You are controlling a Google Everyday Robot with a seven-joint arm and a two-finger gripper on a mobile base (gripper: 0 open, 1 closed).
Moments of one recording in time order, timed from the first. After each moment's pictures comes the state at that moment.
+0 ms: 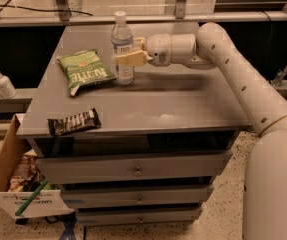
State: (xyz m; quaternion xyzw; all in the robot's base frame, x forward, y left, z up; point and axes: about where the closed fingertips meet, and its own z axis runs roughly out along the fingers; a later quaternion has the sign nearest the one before) arm 0.715 0.051 0.887 -0.49 0.55 0.46 0.50
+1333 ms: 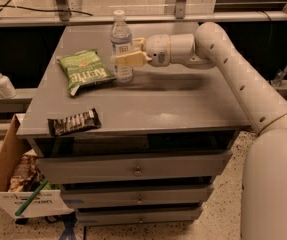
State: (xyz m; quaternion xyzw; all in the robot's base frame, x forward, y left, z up) arm 0.715 0.051 0.891 -0.49 0.55 0.46 0.50
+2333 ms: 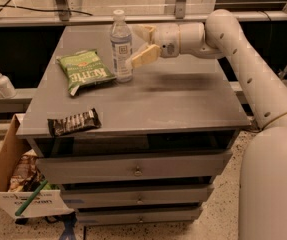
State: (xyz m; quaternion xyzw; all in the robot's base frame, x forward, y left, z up) arm 0.717 0.029 0.912 -0.52 0.54 0.43 0.50
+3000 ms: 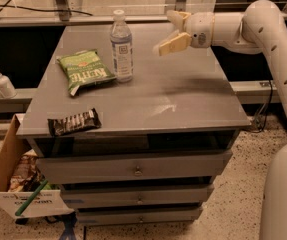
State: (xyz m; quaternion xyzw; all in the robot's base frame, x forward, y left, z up) arm 0.737 -0.064 0.944 -0.48 0.58 0.35 0.56
